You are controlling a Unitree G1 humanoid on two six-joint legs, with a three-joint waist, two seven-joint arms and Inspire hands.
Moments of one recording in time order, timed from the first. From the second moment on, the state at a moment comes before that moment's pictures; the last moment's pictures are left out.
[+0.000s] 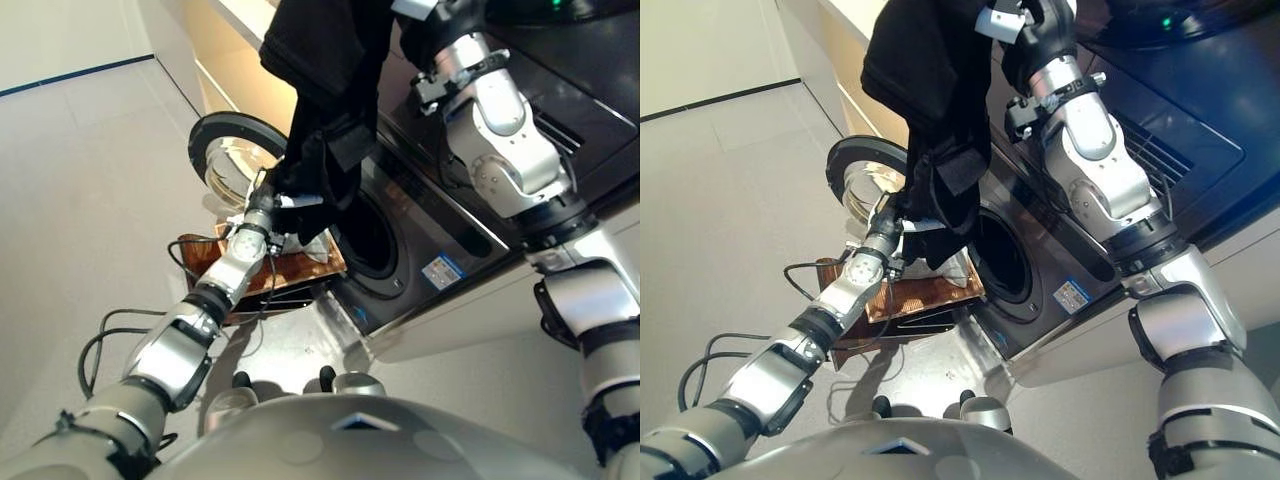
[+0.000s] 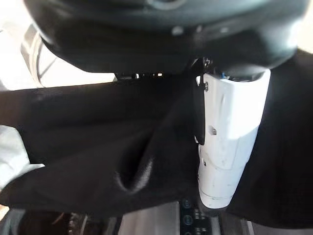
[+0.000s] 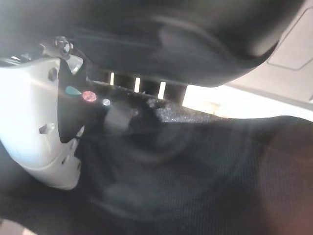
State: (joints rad) left arm -0.48 0.21 -0.52 0.71 -0.30 -0.13 0.24; right arm -0.87 -0.66 0.54 0.19 0.82 -0.15 -0.11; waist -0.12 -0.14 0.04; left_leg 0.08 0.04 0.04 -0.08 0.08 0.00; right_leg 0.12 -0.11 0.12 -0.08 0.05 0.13
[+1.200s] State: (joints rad) left arm -0.51 0.23 -0.51 0.66 -0.37 -0.13 0.27; right arm -0.67 -0.58 0.41 0.18 0.82 -0.17 -0.14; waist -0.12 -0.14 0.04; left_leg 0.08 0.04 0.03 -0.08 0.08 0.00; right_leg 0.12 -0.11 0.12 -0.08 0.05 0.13
